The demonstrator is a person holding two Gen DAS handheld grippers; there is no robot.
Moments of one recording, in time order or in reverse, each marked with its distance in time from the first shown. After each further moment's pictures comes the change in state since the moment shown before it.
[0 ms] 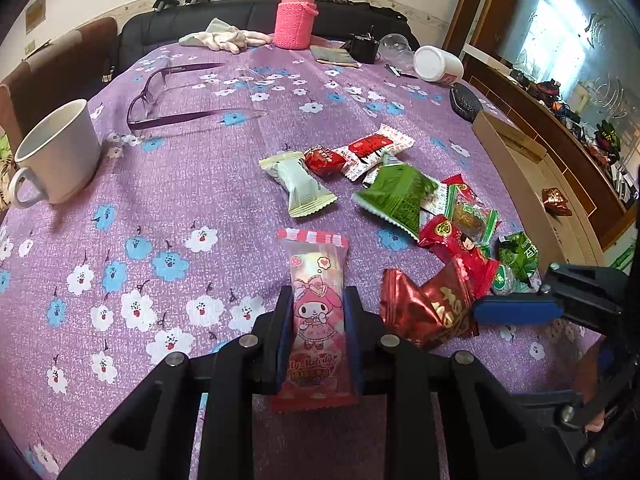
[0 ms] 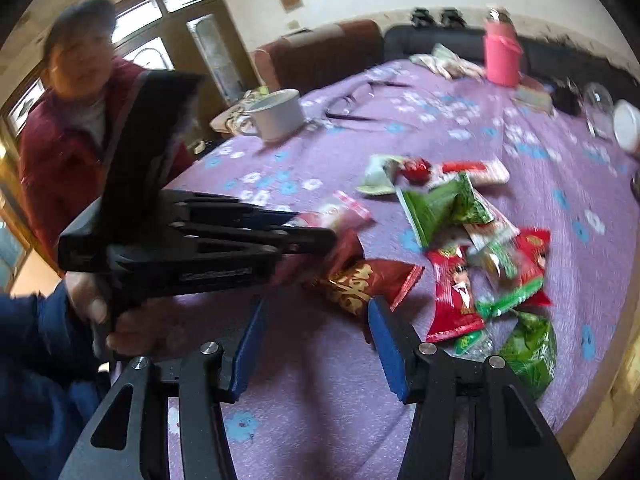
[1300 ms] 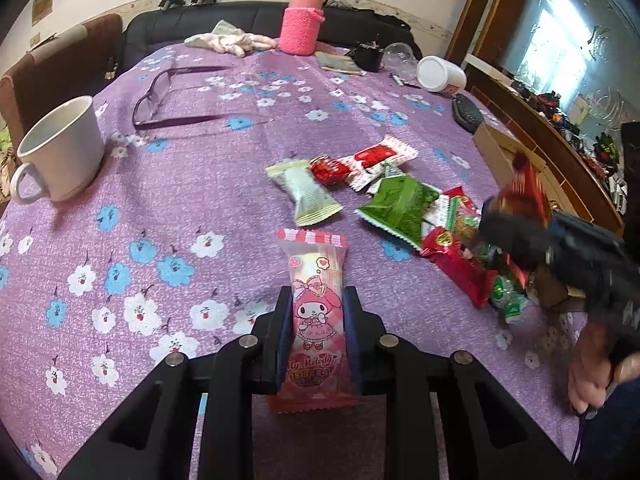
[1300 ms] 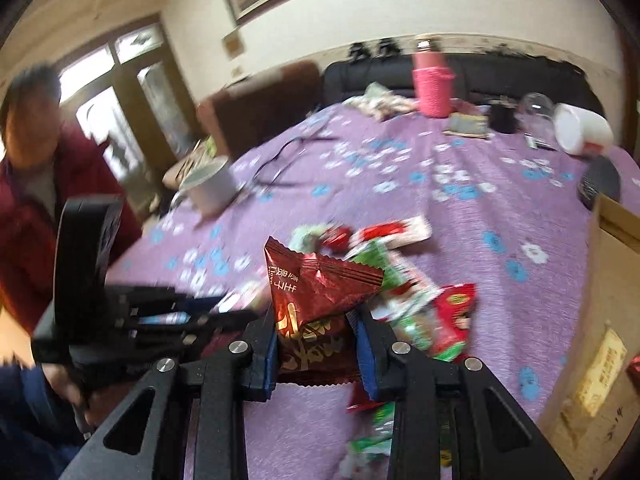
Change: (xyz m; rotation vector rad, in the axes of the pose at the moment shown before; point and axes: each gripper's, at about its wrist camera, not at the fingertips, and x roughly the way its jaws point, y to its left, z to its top) left arm -0.003 0.005 0.003 -0.023 -0.027 -0.020; right arm -0.020 -0.051 0.034 0.213 -0.175 -0.118
